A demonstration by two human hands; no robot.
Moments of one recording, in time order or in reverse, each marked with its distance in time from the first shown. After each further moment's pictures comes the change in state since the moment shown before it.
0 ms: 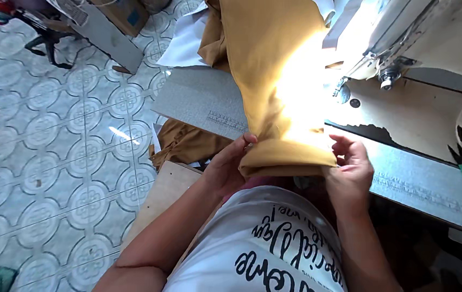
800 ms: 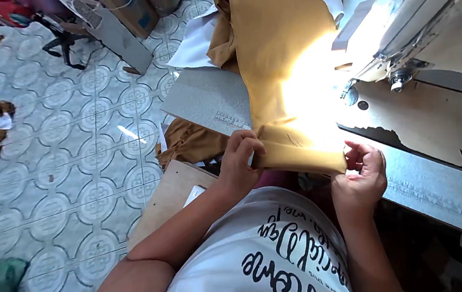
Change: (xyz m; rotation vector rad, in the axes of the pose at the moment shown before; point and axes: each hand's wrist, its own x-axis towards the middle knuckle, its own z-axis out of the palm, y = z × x) left_hand 0.005 -0.015 0.009 1.471 0.424 0.768; right_hand -0.009 0.005 0.002 -0.180 0.155 -0.123
